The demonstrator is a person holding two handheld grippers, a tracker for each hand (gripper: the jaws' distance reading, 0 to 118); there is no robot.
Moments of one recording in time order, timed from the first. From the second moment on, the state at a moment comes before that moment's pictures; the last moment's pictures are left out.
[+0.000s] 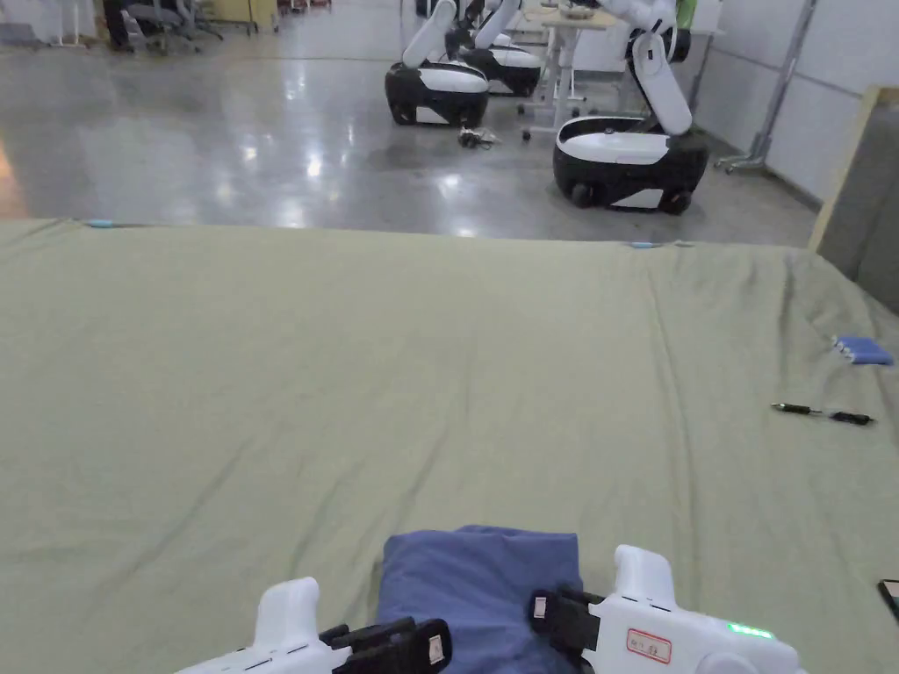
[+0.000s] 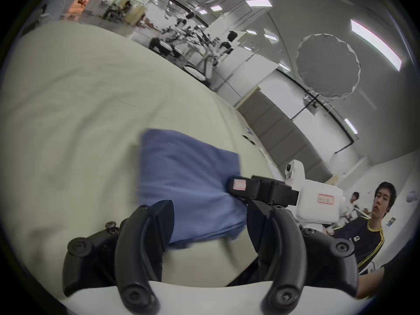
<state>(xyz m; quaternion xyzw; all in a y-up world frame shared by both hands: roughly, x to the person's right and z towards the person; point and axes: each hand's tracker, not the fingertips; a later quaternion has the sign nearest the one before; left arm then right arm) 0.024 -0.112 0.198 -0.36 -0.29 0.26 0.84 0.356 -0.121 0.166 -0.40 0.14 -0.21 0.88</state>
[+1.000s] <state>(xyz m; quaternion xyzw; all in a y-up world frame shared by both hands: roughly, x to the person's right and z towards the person) -0.320 -0.142 0.138 -0.43 -0.07 0.38 0.81 0.299 -0.090 0.182 -0.38 0.14 -0.15 0.90</state>
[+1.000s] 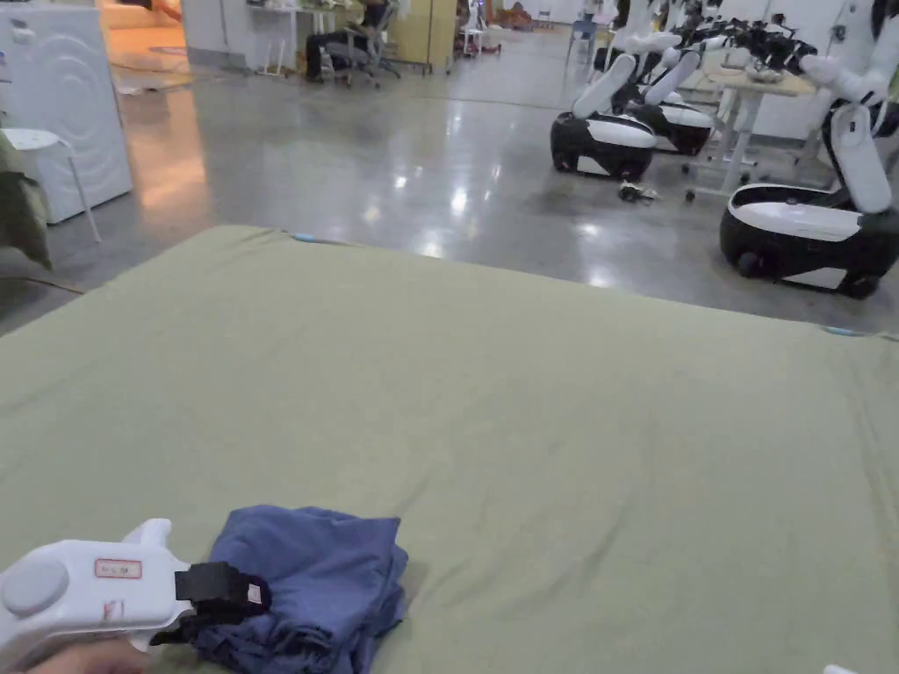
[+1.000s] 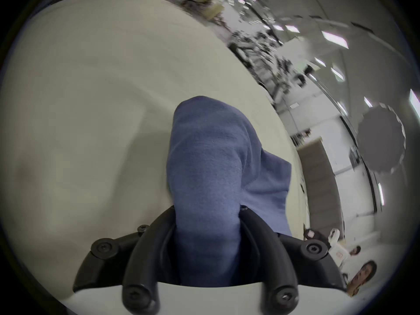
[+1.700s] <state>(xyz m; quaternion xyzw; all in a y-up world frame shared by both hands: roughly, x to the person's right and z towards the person) -0.244 0.016 0.161 -0.26 0.05 0.01 0.97 0.294 -0.033 0.181 -0.33 0.15 -0.10 0.93</state>
